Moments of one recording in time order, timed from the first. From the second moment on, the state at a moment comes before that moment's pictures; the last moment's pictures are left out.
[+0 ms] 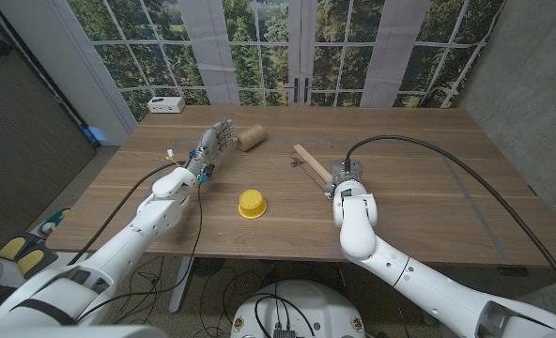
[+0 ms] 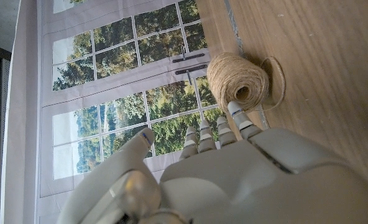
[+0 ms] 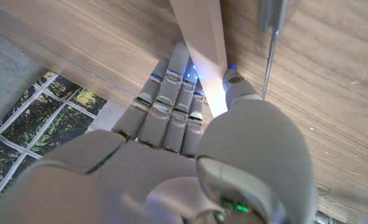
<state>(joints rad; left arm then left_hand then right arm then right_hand) 0.75 0.51 0.38 -1.15 -0.70 -0.29 -0.22 0.18 0.14 0.63 0.16 0.20 0.02 0.01 0.19 0.18 0.03 0.05 0.22 0.20 0.02 0.09 0.19 0.18 -0.06 0.13 0.56 0.19 -0.87 -0.45 -0.88 -1.82 -1.41 -0.92 0.62 1.07 0.03 0.29 -0.15 0.25 0.86 0.04 0.28 0.21 1.00 0.01 0.51 0.28 0.98 -0.11 0.69 0.53 0.69 -0.07 0.39 0.22</state>
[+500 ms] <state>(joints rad) 0.75 0.51 0.39 -1.18 -0.68 -0.28 -0.20 0.18 0.14 0.63 0.15 0.20 0.02 0.01 0.19 0.18 0.03 0.05 0.22 0.20 0.02 0.09 0.19 0.18 -0.06 0.13 0.56 0.19 -0.96 -0.52 -0.84 -1.86 -1.20 -0.88 0.22 1.10 -0.01 0.28 -0.15 0.24 0.88 0.06 0.33 0.23 1.00 0.01 0.56 0.30 0.98 -0.11 0.69 0.59 0.66 -0.06 0.42 0.24</state>
